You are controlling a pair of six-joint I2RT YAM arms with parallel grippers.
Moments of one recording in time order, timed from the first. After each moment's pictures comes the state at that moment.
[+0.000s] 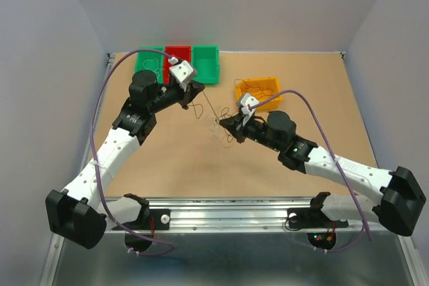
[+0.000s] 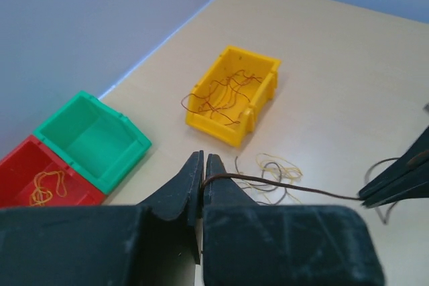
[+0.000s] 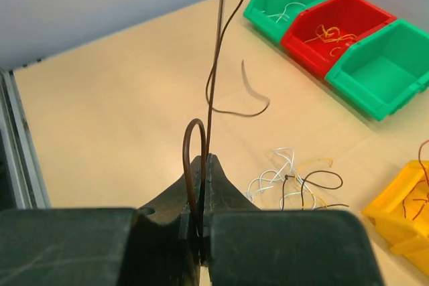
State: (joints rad) left arm -0.39 1.13 0.99 0.06 0.51 0.18; right arm 0.87 1.12 0.76 0.32 -0.12 0.01
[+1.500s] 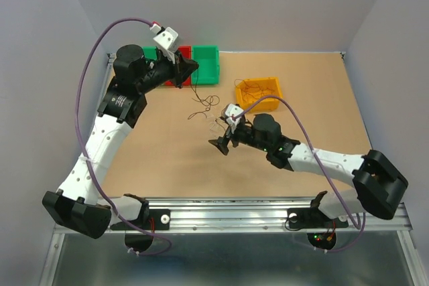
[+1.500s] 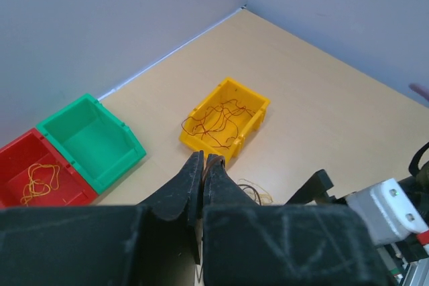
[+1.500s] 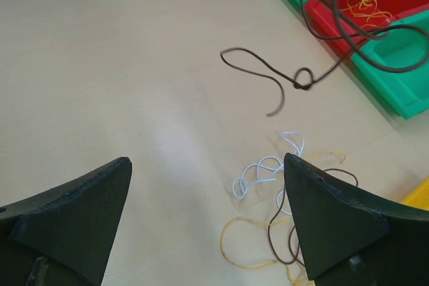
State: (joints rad) left arm -0.36 1.23 1.40 -0.25 0.51 -0.02; right arm 0.87 1.40 0.73 0.50 -0.22 -0.16
